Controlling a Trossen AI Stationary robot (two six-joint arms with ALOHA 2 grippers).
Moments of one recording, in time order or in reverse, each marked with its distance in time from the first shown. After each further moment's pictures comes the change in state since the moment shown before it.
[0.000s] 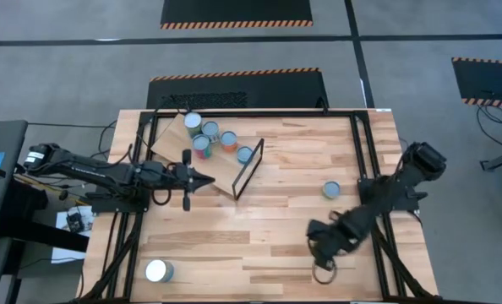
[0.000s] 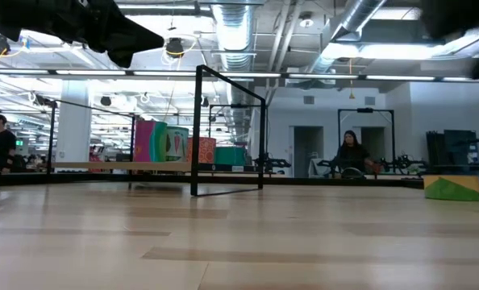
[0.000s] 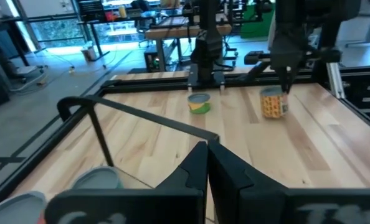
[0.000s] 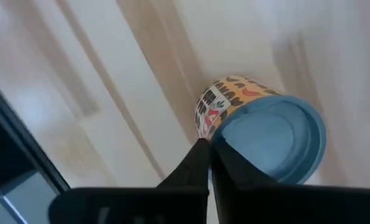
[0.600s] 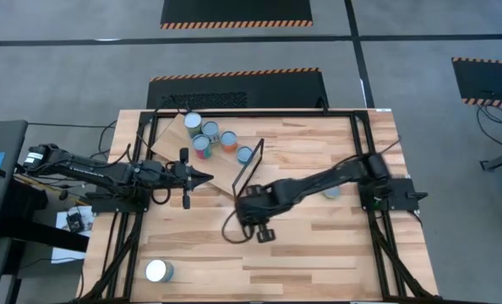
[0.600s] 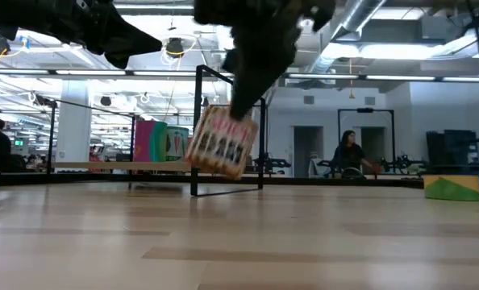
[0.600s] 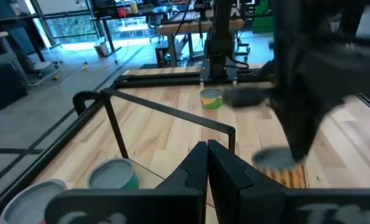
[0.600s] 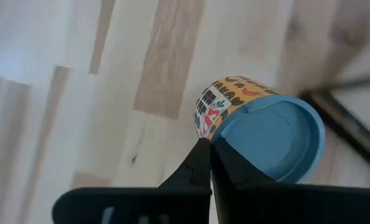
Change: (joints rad) left arm 0.000 -0.031 0.000 -0.050 -0.051 0.002; right arm -0.446 0.463 0.641 0.075 0.013 -1.148
